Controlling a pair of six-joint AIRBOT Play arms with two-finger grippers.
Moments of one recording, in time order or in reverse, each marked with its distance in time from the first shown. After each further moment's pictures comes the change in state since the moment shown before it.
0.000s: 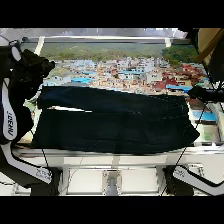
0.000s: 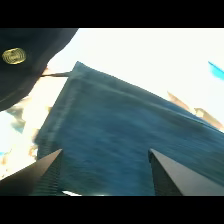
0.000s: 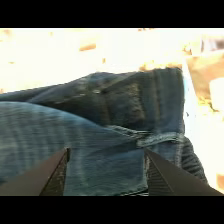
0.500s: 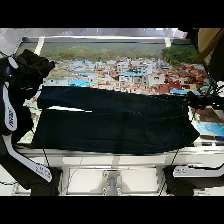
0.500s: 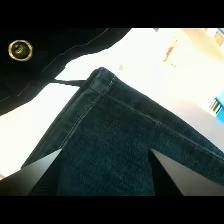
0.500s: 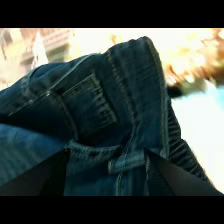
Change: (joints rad) left arm 0.104 -0.160 0.000 -0.160 0.105 -0.021; right arm -0.017 -0.270 0.038 0.031 -0.059 0.081
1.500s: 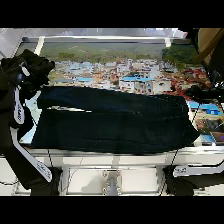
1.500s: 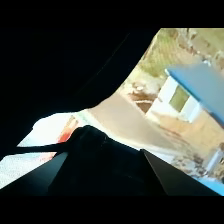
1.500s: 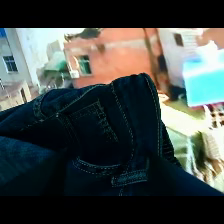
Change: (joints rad) left arm -0.006 -0.169 0.024 -0.034 0.206 0.039; right arm 0.000 -0.043 0.156 -0.046 0.097 0.034
